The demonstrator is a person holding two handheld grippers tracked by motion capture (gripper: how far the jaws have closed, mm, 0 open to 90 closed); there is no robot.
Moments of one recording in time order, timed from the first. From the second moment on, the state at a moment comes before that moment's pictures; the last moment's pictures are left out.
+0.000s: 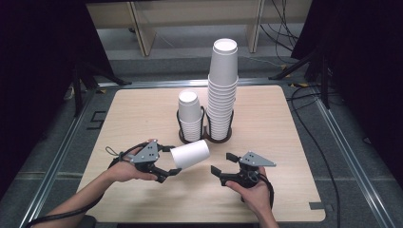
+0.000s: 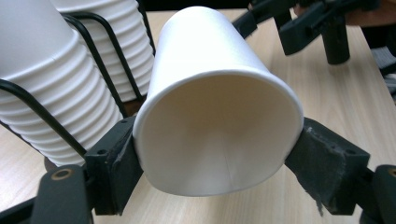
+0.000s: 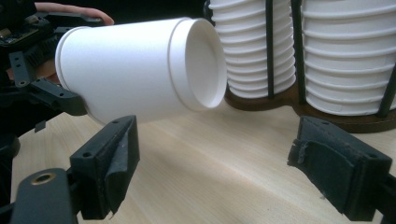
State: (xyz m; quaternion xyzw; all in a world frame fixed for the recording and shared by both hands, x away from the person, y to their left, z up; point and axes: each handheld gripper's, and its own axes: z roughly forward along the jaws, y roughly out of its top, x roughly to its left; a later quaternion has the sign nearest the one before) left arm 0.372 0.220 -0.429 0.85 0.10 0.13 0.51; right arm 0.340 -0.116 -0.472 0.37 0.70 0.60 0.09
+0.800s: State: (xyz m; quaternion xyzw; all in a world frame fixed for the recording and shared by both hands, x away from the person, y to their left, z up) left arm 0.398 0.228 -0.395 0.90 0.07 0.09 0.42; right arm 0.345 -0.114 -0.463 0.35 0.71 0.60 0.10
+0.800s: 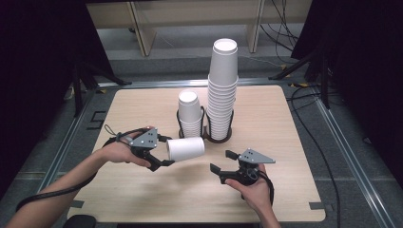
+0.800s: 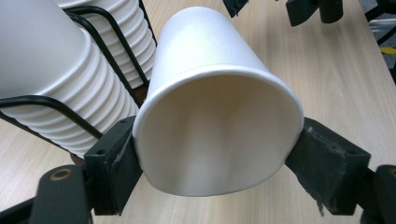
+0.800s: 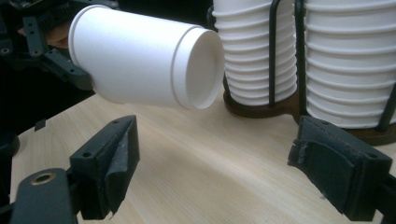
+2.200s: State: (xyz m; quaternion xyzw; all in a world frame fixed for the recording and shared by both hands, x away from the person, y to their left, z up) left arm 0.406 0.209 -0.370 0.95 -0.03 0.07 0.30; right arm 0.357 -0.104 -0.455 0.26 0.81 0.51 0.11
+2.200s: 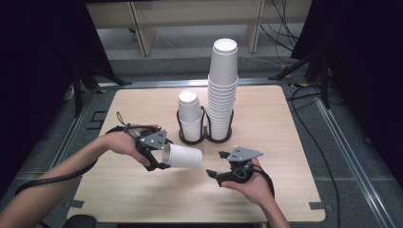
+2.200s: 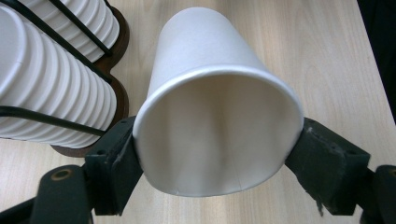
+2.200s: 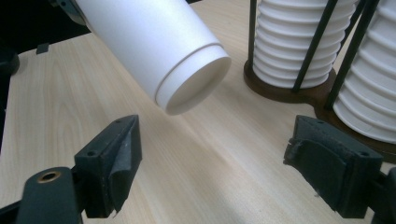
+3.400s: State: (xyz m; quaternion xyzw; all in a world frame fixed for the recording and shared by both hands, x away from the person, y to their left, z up) left arm 0.408 0.189 -0.355 0.97 -0.07 0.06 0.22; right arm 0.364 -0.087 -0.437 0.21 0.85 0.48 0.09
